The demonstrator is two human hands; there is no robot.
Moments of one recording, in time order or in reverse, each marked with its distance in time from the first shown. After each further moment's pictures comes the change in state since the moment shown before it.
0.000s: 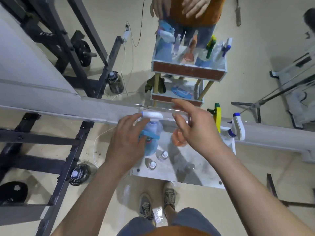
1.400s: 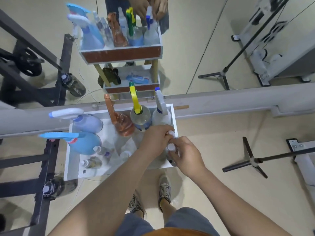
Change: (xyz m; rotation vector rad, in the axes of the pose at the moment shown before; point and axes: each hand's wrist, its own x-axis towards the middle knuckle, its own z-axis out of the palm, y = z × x) left_hand 0.024 0.230 0.191 -0.257 -0.646 -0.090; right_hand -0.183 0.220 -0.025 0.070 -0.069 0.428
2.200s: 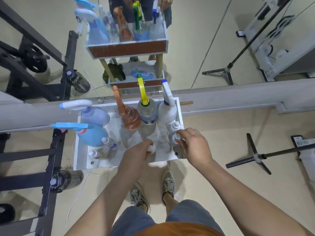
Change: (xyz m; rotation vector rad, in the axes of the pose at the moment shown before) left_hand -0.094 -0.070 0.000 0.105 0.158 -0.047; right_hand 0.002 -0.001 0.001 -0.305 0.124 -0.161
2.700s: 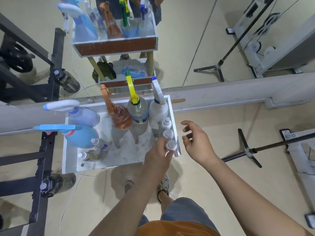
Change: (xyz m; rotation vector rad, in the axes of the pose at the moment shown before) left_hand 0.006 0.058 0.066 -0.312 0.051 -0.019; right_hand -0.005 0.017 -0.021 0.350 -0.048 0.283
